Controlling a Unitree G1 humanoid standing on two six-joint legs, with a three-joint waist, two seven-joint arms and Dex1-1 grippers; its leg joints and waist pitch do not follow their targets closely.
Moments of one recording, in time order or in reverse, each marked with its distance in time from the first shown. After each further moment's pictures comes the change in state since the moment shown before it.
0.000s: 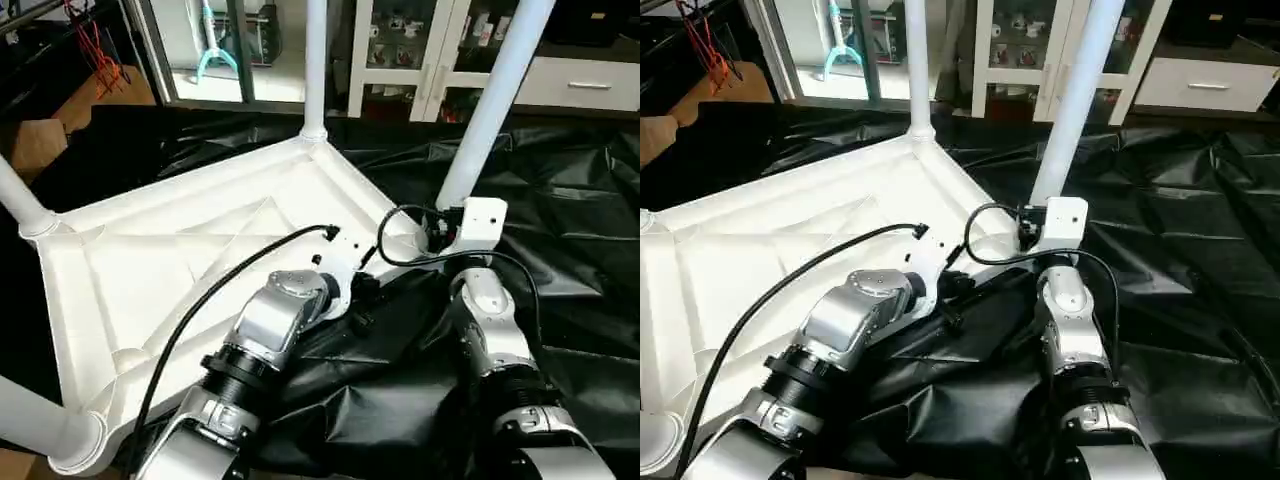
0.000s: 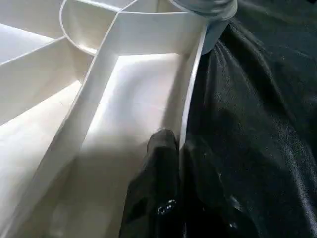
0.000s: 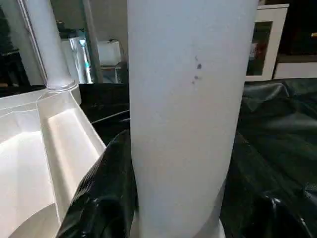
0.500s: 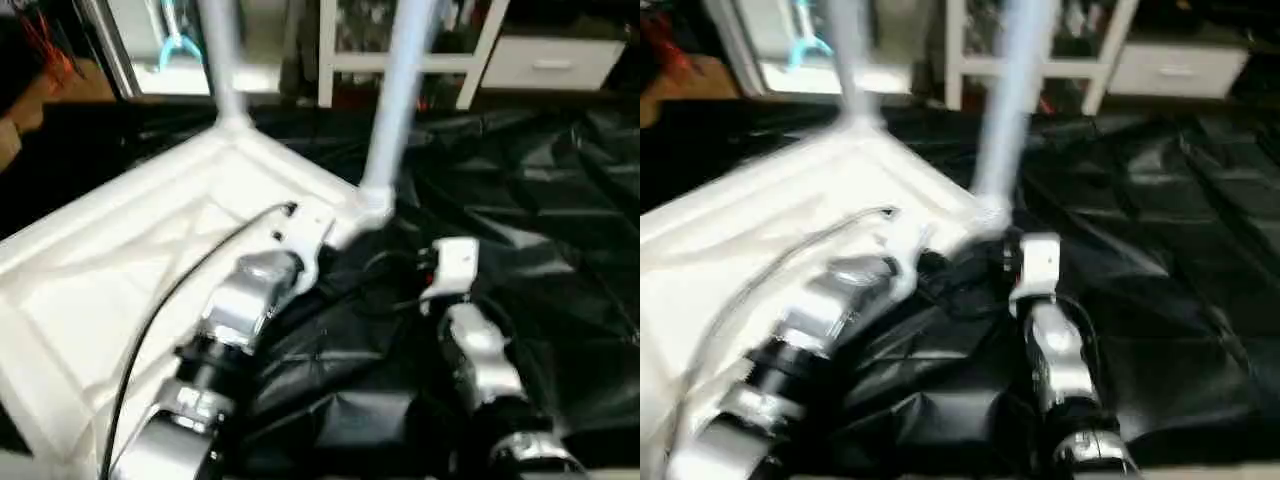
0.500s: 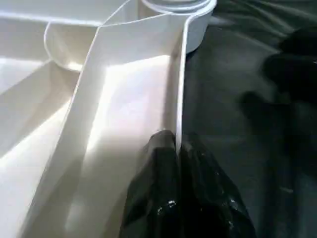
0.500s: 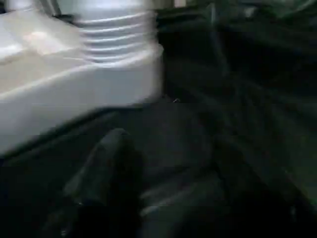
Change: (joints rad) left arm -0.021 0.079 0.084 -0.019 0.014 -0.041 0.106; right arm 0.075 0.013 0.013 0.083 0.031 -0.015 0.180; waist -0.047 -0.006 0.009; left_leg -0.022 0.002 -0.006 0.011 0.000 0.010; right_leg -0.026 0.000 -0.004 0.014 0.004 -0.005
